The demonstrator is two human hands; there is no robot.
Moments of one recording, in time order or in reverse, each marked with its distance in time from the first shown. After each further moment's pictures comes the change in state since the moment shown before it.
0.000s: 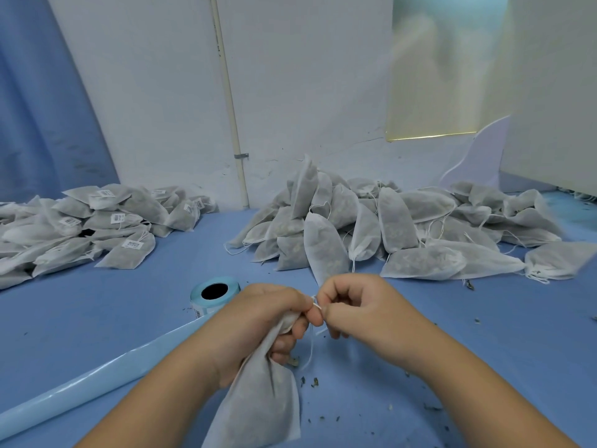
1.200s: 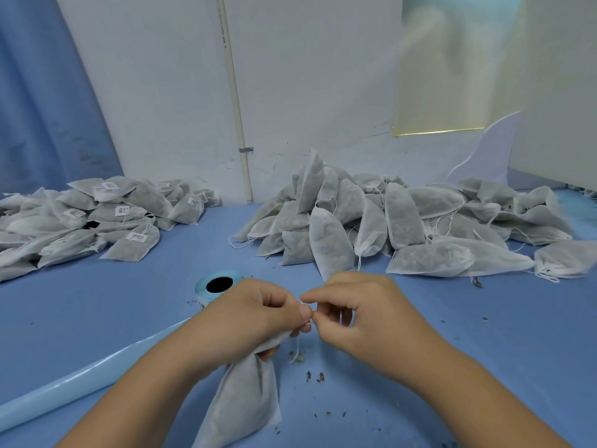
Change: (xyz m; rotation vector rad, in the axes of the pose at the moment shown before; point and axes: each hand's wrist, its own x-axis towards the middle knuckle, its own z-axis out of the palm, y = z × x) left_hand -0.010 0.000 -0.014 0.408 0.081 0.070; right_hand -0.001 0.007 0.012 -0.573 0.156 -0.414
